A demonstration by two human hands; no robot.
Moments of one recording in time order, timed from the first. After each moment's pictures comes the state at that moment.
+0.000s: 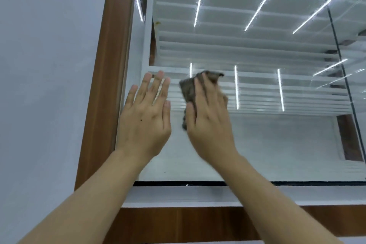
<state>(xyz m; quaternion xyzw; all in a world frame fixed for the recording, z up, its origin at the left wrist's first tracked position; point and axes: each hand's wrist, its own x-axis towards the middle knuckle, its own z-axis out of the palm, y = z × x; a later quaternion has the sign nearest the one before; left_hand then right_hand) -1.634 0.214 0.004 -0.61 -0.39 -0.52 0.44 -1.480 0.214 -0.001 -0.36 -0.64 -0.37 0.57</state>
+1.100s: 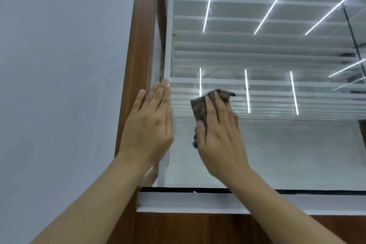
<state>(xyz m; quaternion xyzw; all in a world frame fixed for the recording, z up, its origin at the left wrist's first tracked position) -1.677 0.195 0.006 -0.62 -0.38 -0.52 0.46 -1.503 0.205 -0.017 -0.39 -0.64 -0.37 0.54</state>
